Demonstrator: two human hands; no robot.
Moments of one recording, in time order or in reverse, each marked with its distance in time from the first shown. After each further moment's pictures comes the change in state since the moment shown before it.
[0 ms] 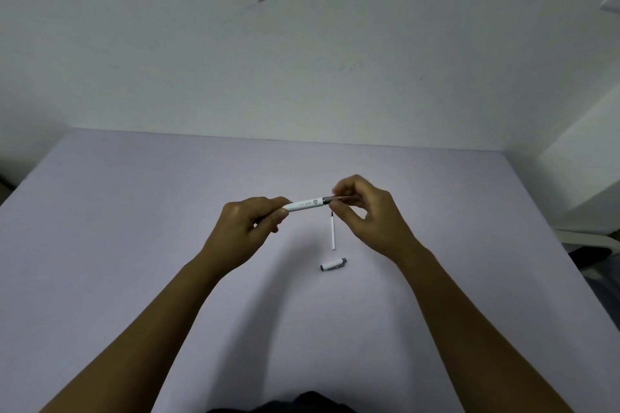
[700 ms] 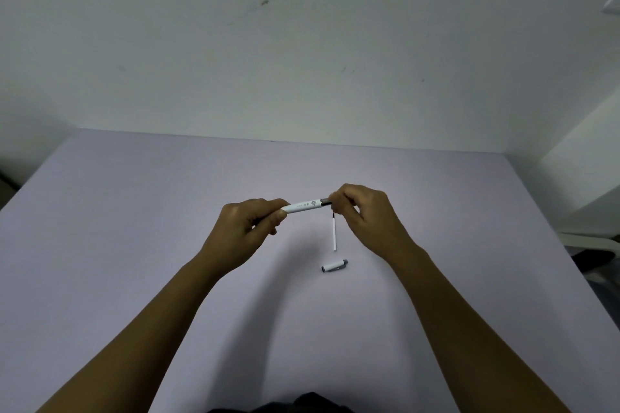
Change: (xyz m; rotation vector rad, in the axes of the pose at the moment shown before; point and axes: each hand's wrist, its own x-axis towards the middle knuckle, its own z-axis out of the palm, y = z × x) left_hand -0.002 -0.002 -0.004 -0.007 -0.004 -0.020; right_hand 0.006 -0.001 0.004 -0.146 -0.032 -0.044
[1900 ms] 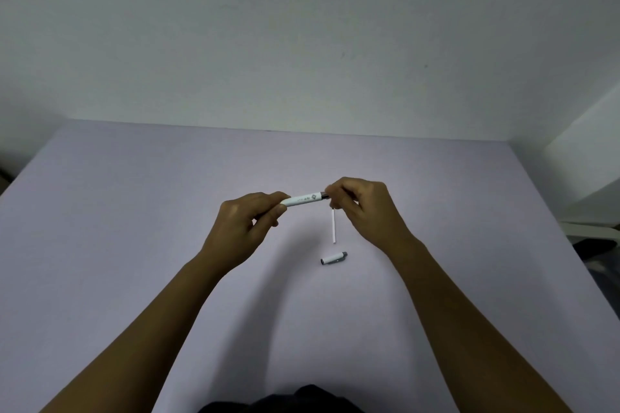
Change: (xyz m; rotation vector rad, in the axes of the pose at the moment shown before) left_hand 0.003 0.000 0.009 0.078 0.024 0.026; right_hand 0.006 0.011 0.006 0.094 0.031 0.056
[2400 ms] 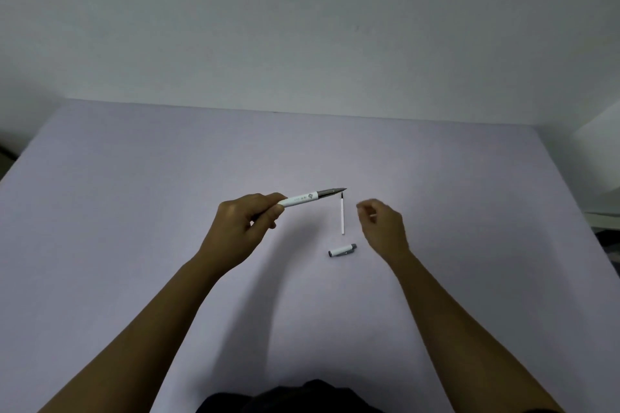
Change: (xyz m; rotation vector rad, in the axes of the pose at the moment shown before) left_hand -0.006 -0.027 0.009 -0.047 -0.057 -0.149; right_hand -0.009 0.111 0.042 -0.153 0.119 0.530
